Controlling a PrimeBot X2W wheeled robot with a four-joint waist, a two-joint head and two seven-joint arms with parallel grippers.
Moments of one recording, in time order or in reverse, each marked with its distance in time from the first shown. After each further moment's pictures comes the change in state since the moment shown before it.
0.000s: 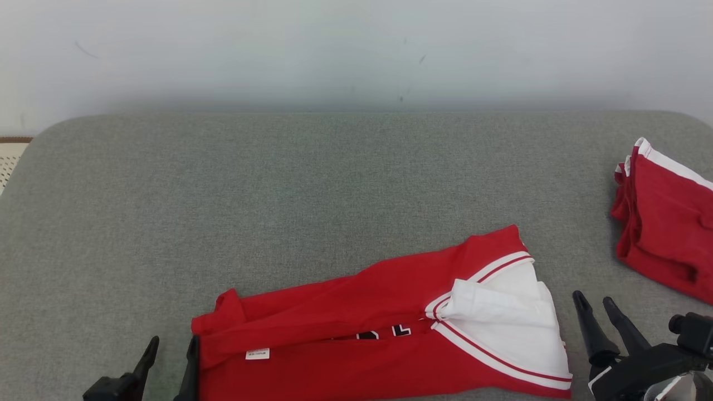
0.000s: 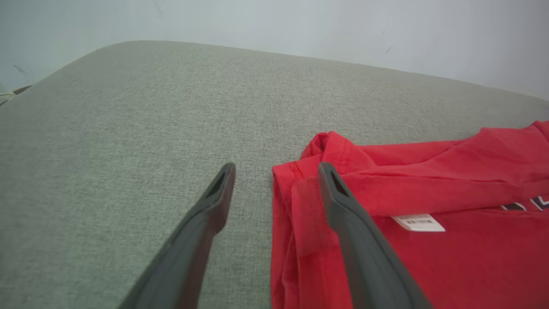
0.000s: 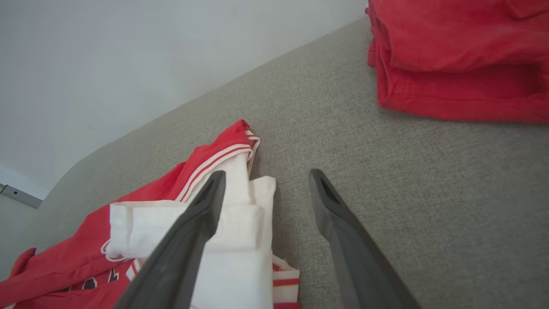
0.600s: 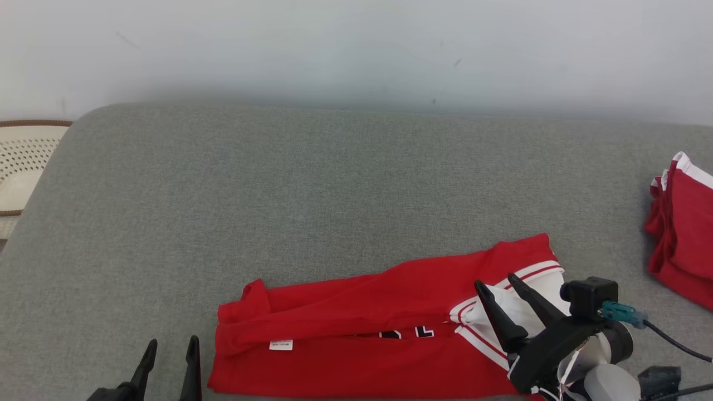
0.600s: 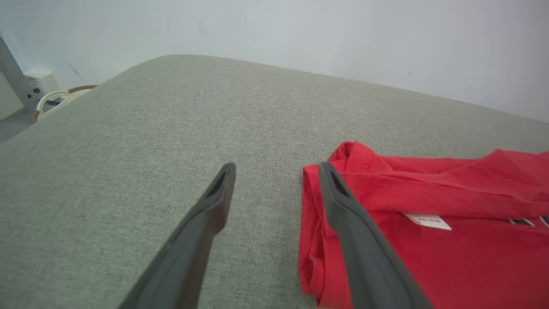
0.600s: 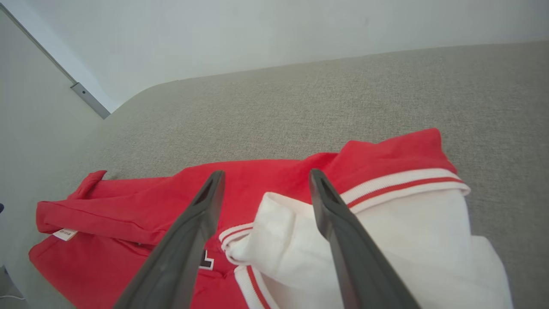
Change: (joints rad) left arm 0.066 -0.051 0.054 -0.110 0.025 0.019 0.000; right arm -0.161 0.083 0.208 0.017 -0.216 0.000 0.070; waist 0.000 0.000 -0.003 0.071
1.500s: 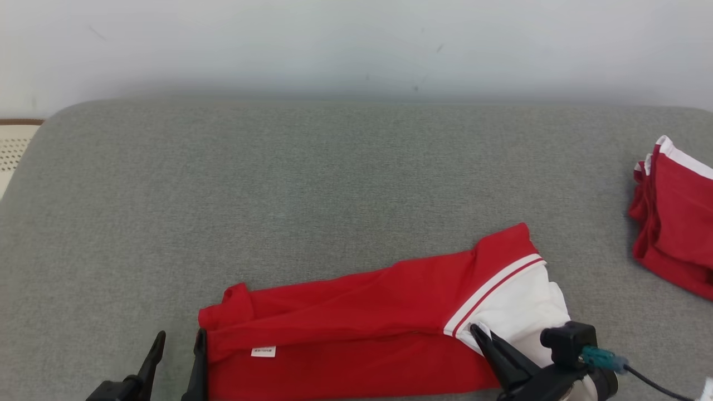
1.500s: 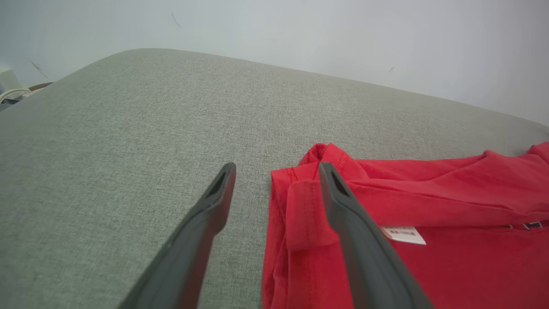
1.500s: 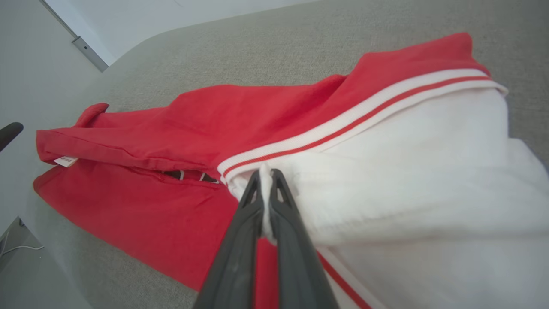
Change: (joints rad) left arm -0.011 -0.001 -0.029 -0.011 -0.022 -0.010 0.000; right arm 0.049 -0.044 0.152 0.002 0.017 0.000 -0.044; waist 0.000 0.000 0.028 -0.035
